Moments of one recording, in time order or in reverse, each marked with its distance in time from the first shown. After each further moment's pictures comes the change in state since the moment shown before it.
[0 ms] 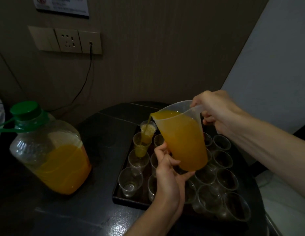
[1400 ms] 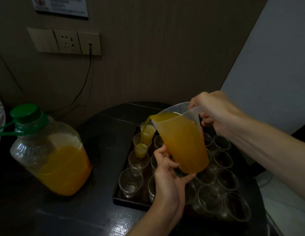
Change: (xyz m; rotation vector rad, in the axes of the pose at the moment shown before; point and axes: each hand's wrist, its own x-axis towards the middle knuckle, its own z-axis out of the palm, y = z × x) left_hand -0.005 0.003 0.000 -0.020 0.011 -0.049; right_hand 0.001 -0.003 0.002 -0.053 -0.012 0.011
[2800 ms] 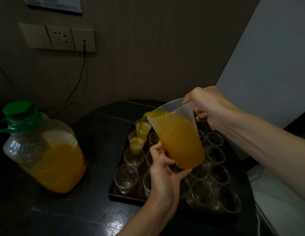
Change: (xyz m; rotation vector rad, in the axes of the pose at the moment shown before) left_hand 0.000 -0.005 -0.001 -0.030 -0.021 0.019; right_hand -0.005 -0.006 -0.003 -0.030 0.011 0.003
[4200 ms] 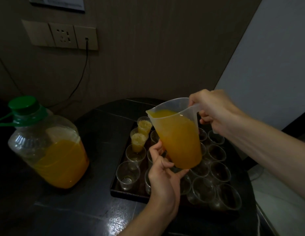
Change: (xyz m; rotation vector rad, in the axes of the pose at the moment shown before) left_hand -0.012 0.000 -0.007 -0.053 -0.007 0.037; right_hand -0.016 0.008 -0.004 0.125 -0.024 0.038
